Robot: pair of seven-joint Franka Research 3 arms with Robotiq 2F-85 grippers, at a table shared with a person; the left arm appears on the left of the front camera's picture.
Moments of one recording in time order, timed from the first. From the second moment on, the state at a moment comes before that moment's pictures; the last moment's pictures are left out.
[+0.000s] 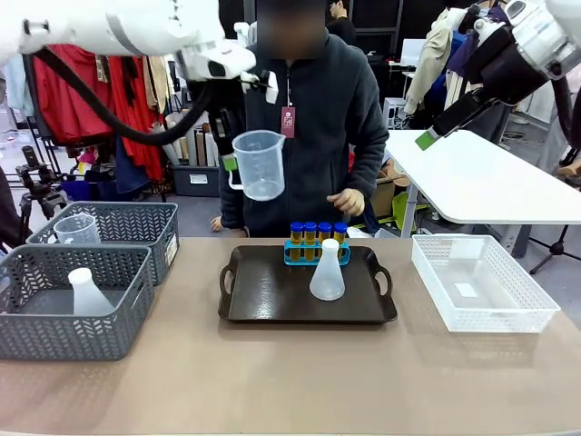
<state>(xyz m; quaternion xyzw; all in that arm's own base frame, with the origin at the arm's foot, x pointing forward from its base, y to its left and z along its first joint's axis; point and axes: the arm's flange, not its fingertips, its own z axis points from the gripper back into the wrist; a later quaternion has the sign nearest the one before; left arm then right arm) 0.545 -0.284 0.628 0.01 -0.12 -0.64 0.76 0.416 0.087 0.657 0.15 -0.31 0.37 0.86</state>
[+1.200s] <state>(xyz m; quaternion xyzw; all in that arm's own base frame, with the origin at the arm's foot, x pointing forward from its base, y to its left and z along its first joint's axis) 0.543 -0.325 0.469 0.00 -0.04 -0.68 0.73 0.416 0.087 0.657 0.15 -0.31 0.37 0.86</state>
